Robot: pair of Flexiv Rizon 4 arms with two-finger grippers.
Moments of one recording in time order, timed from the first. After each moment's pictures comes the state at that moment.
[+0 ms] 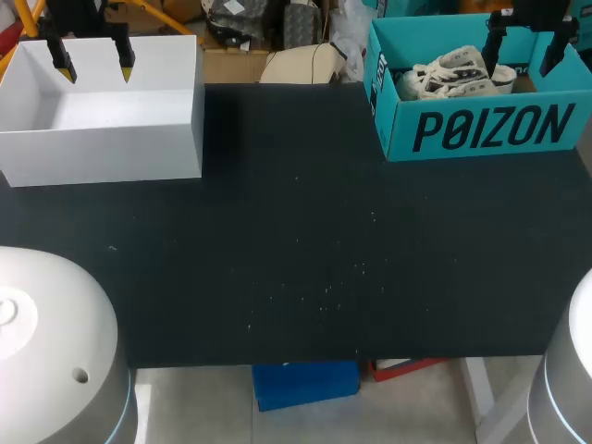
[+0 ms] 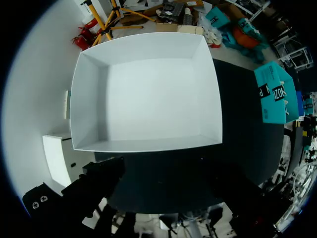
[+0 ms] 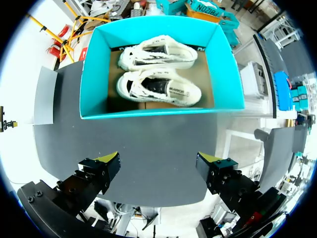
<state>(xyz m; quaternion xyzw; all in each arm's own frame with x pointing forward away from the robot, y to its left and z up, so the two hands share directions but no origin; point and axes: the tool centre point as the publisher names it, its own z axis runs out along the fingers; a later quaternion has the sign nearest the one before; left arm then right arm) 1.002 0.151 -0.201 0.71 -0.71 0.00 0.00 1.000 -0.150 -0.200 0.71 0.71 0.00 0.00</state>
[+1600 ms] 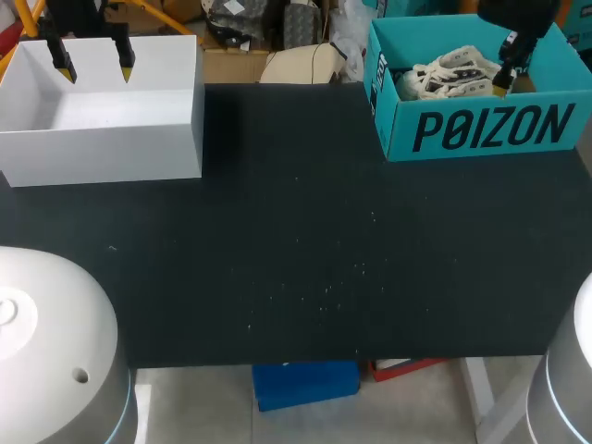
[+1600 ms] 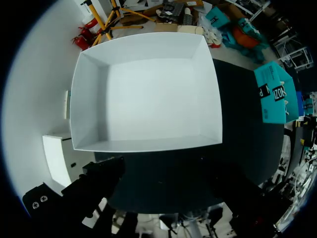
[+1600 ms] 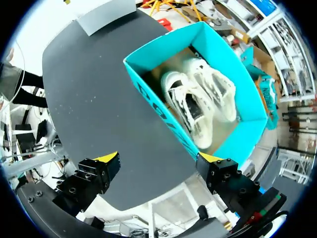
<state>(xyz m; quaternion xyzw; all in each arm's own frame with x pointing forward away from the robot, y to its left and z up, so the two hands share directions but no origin) 1.002 0.151 -0.201 0.71 -0.71 0.00 0.00 1.008 -0.147 -0.215 0.29 0.96 0.00 0.04</state>
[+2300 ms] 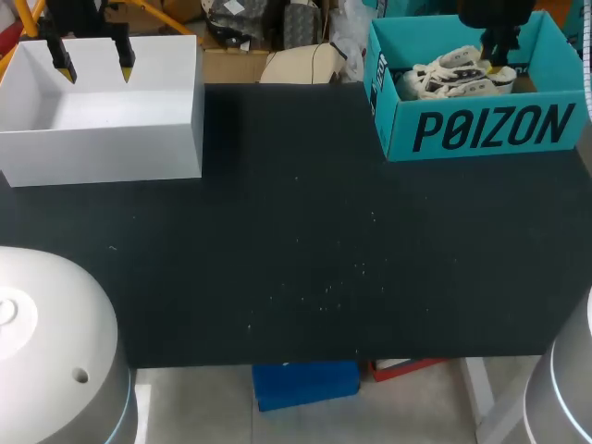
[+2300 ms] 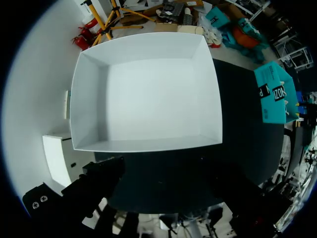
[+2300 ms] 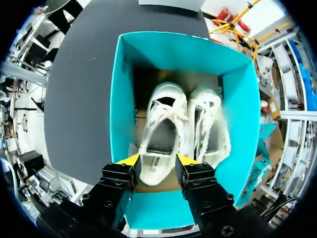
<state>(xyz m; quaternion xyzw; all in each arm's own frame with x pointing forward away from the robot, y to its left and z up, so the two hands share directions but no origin) 1.002 0.151 -0.201 0.71 -0.71 0.00 0.00 1.130 -0.159 -0.269 -0.04 1.00 -0.01 0.04</state>
